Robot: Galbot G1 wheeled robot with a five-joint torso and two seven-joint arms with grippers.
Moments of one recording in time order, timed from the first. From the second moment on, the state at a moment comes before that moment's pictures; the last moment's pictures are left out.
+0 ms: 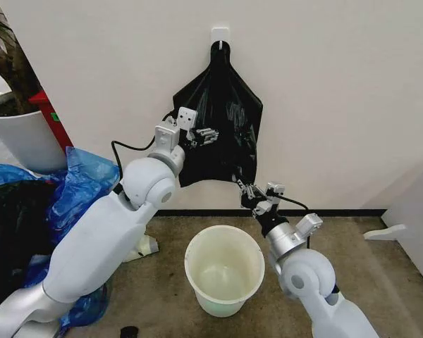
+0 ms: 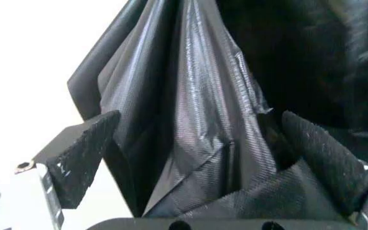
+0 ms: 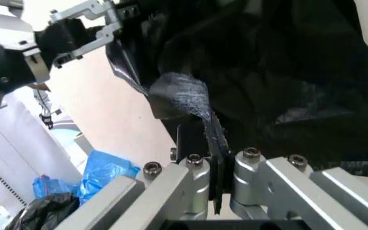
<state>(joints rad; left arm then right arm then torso) 0.46 -1.09 0.05 -1.96 -0.60 0.63 -0.40 -1.20 1.26 0.21 2.12 0.79 -0.14 0.07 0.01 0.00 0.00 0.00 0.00</state>
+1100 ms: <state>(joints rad) 0.57 -1.07 0.03 -2.01 -0.60 0.65 -0.43 -1.22 1.27 0.21 2.16 0.79 -0.14 0.08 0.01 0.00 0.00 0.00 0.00</state>
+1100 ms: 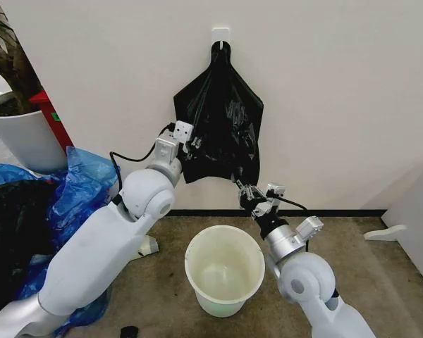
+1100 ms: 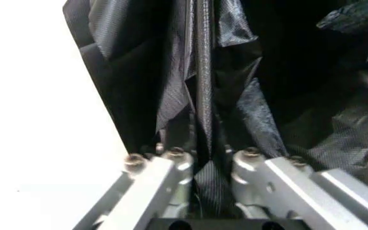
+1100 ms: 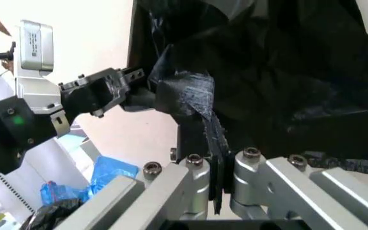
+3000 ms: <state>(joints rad) 0.55 -1.08 0.01 -2.02 -0.61 0.60 -0.44 -0.75 1.08 0.15 2.21 1.19 -0.36 0.60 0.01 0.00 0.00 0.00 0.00</state>
